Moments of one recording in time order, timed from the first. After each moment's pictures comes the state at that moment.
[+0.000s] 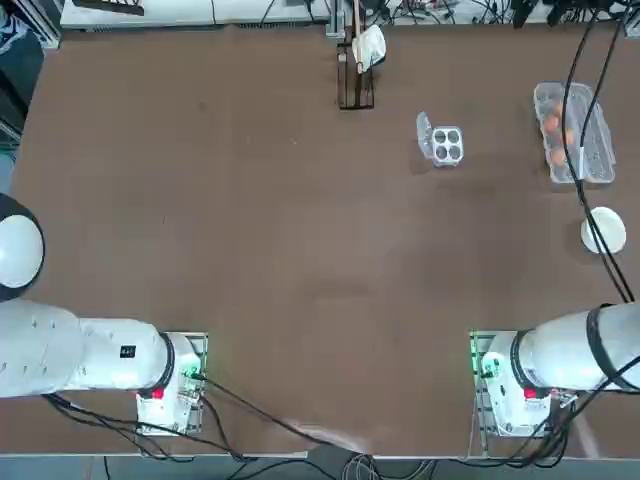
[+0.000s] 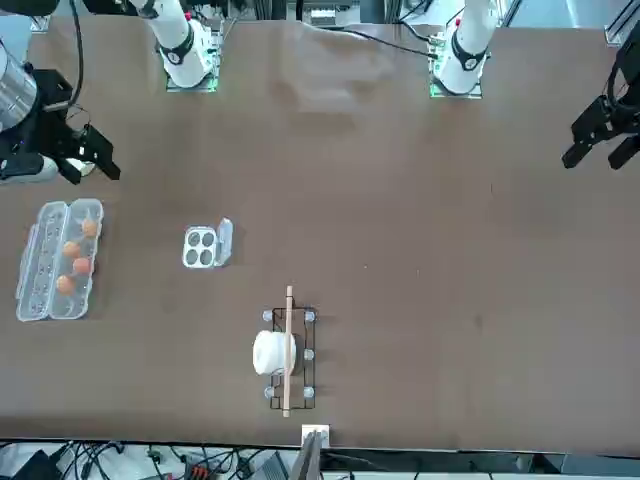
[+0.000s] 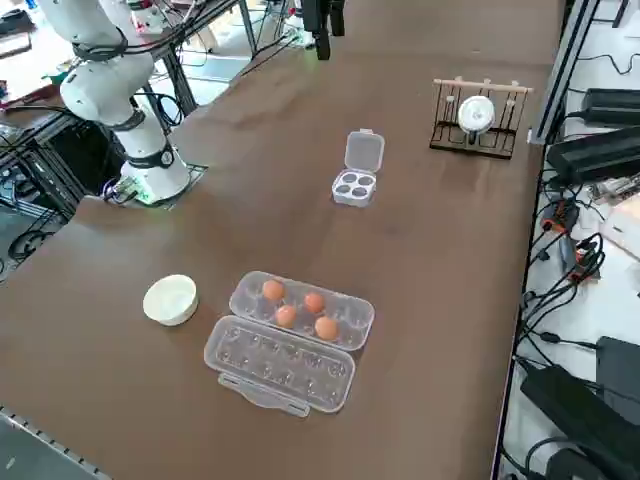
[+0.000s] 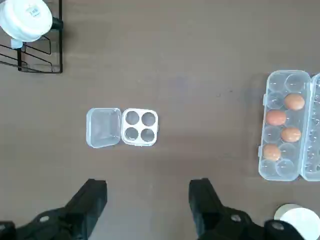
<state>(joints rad) 0.07 0.00 0.02 -1.64 0.04 1.67 0.02</state>
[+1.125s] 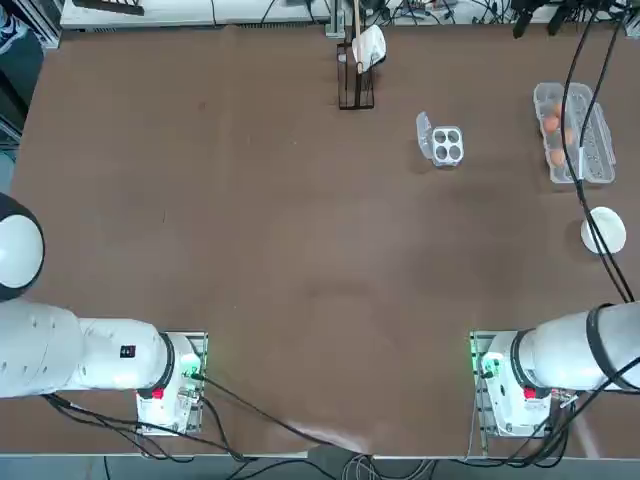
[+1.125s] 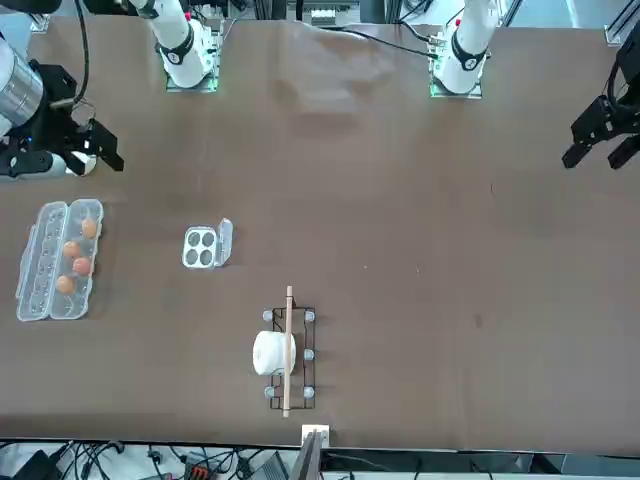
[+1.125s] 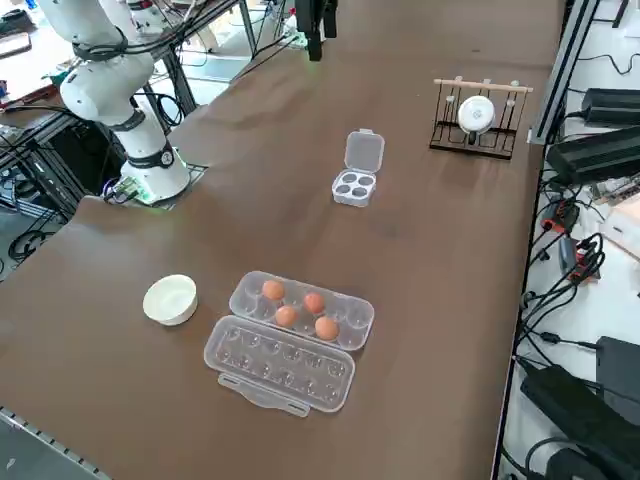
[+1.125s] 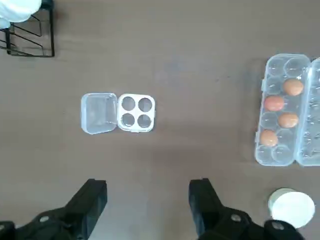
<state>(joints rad) 0.07 0.00 0.03 -1.64 0.00 1.61 0.02</state>
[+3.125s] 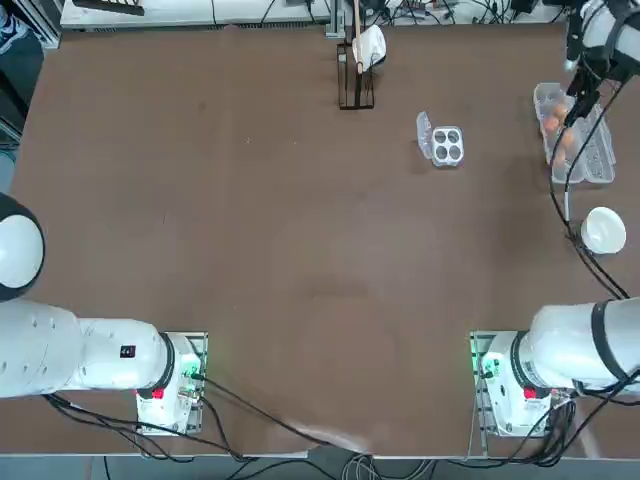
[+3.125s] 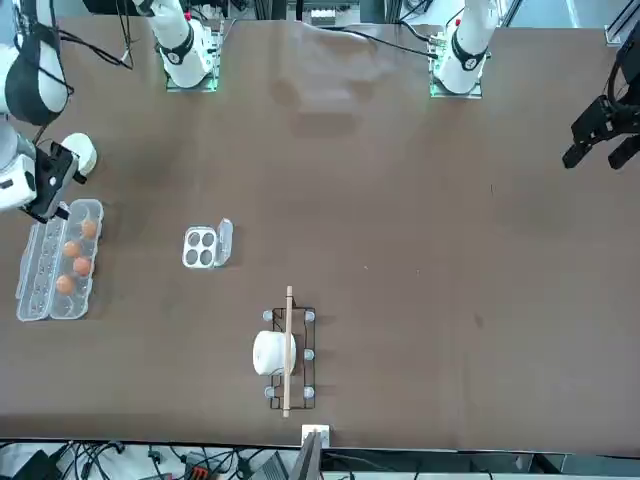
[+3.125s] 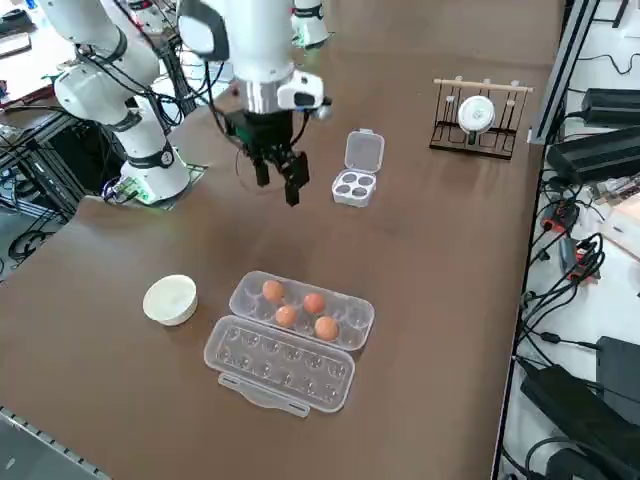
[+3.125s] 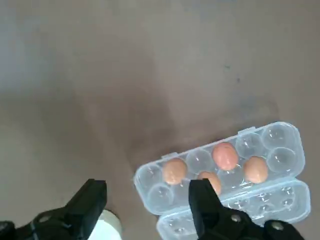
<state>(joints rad) -0.25 0.04 0.00 -2.10 -0.15 2.10 -1.44</state>
